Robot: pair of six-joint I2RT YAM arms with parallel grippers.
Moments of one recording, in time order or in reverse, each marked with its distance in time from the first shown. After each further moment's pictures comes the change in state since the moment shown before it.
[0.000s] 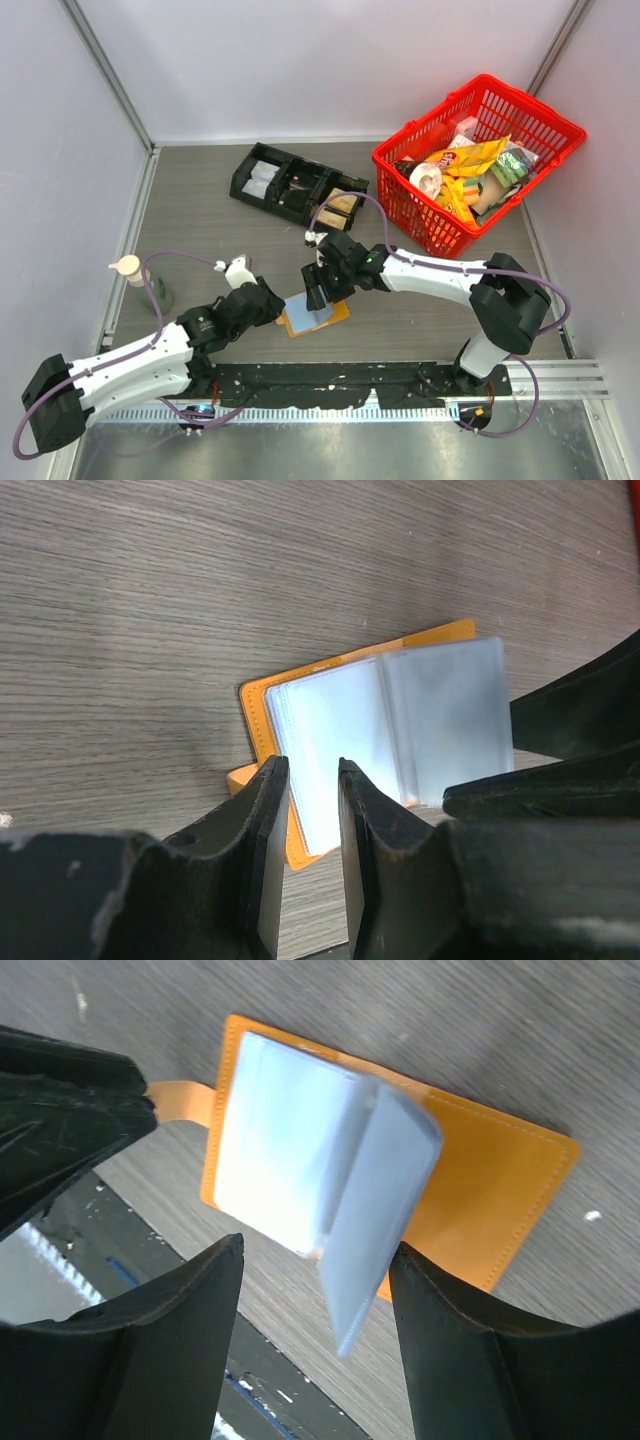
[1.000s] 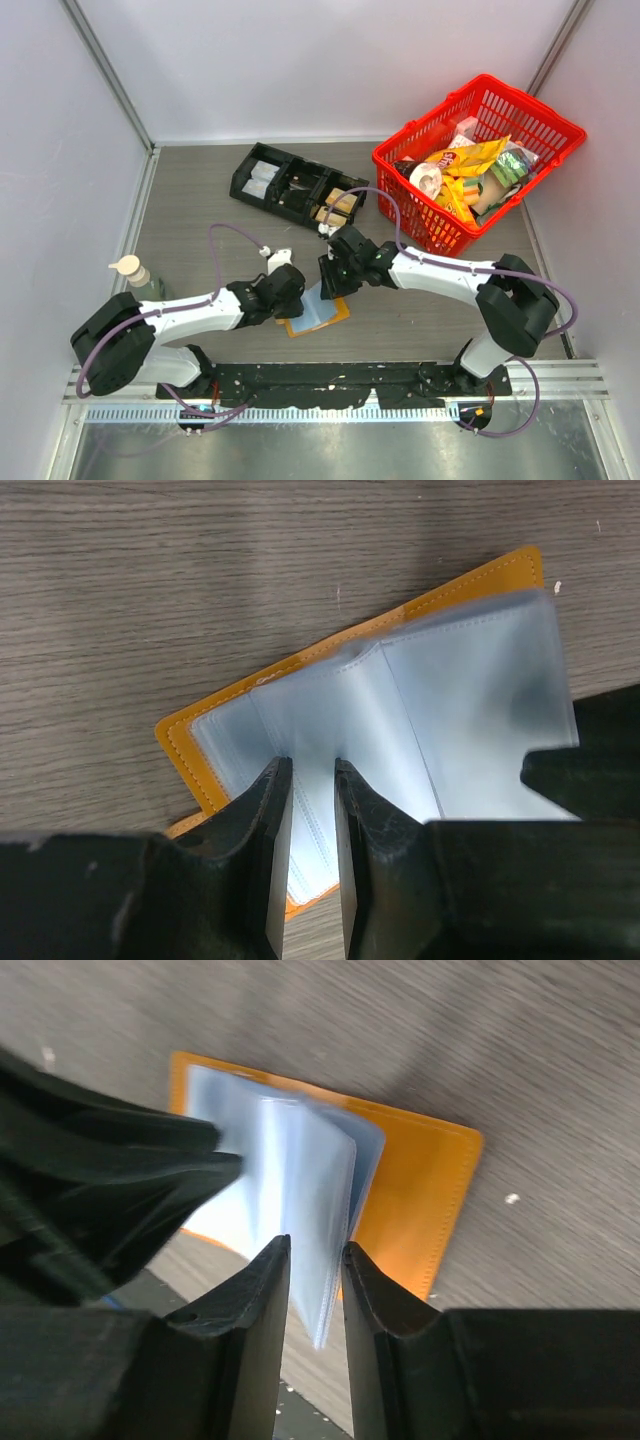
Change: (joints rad) left arm 0.001 0.527 0.217 0.067 0.148 0.187; right arm -0.067 -0.028 -0.050 -0.002 0.071 0.032
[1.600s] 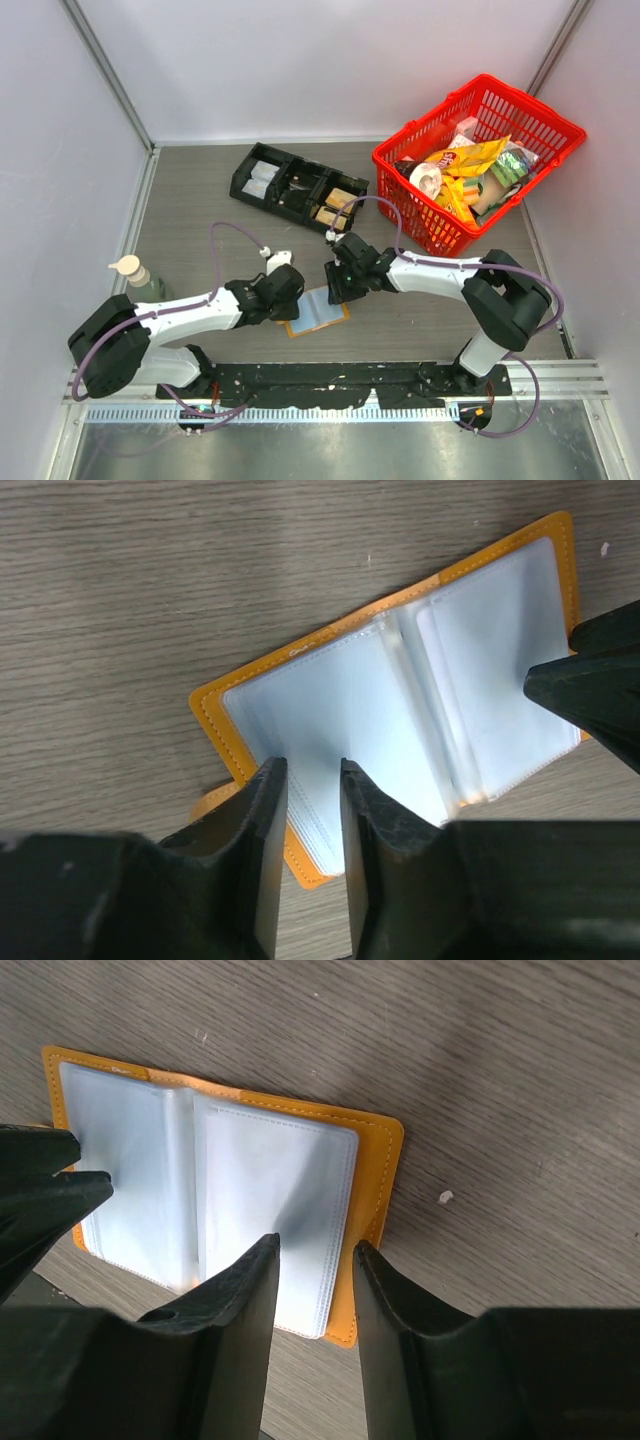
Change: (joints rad) left arm 0.000 -0.027 0.024 -0.107 0.002 0.045; right arm -0.019 0.037 -0.079 0.072 0.040 -0.003
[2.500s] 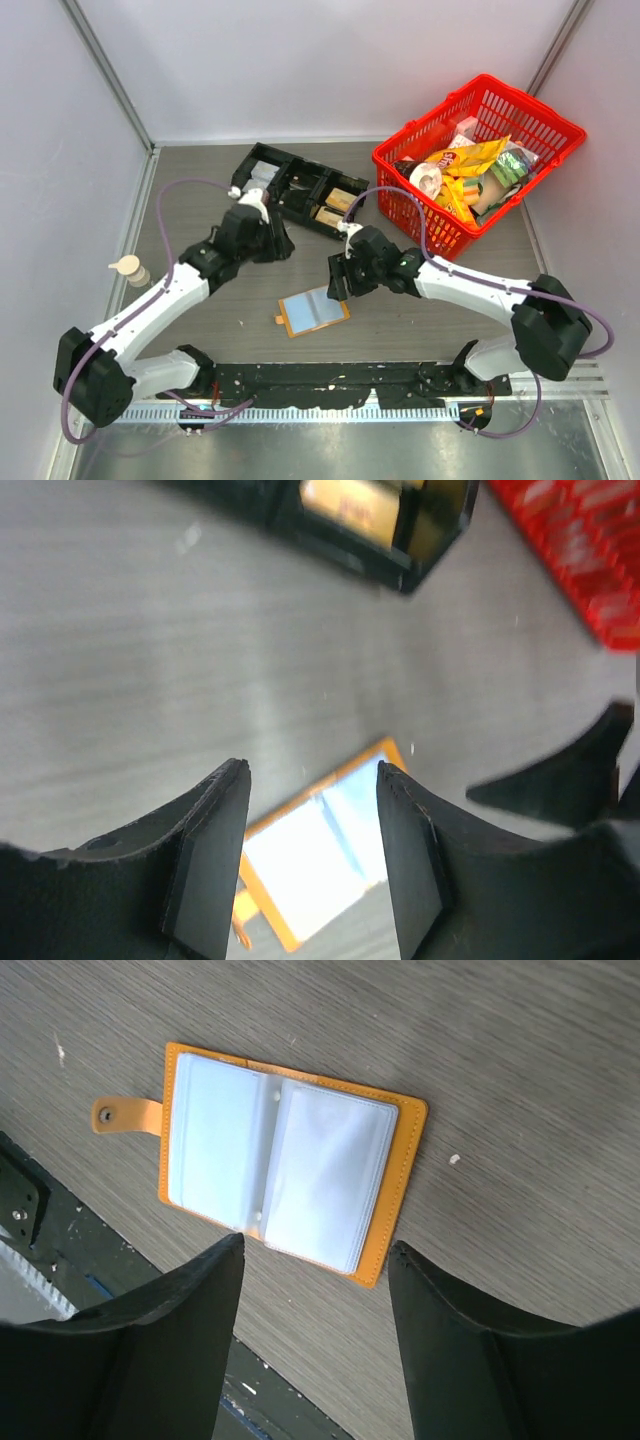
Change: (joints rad) left arm 0.399 -0.109 0.332 -0.025 0.201 0.308; right arm -0.040 -0.263 -0.041 -0.050 -0.035 -0.042
